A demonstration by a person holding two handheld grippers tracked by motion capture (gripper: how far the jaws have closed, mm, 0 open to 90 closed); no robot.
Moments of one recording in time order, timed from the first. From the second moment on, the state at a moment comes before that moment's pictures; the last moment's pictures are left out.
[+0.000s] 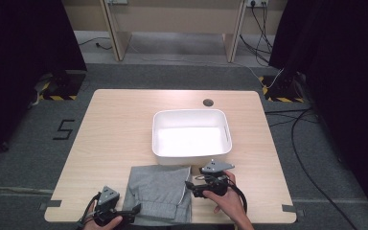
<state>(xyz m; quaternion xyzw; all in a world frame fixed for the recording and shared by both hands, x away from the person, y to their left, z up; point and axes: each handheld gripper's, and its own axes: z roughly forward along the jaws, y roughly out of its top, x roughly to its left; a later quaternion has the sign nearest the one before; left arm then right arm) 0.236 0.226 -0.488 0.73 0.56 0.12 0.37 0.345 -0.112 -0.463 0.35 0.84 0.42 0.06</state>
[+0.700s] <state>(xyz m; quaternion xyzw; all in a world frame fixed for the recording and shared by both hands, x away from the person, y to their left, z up) 0.236 0.218 -0.487 0.76 0.50 0.06 0.42 0.356 -0.096 -0.470 0.37 0.83 0.42 0.06</state>
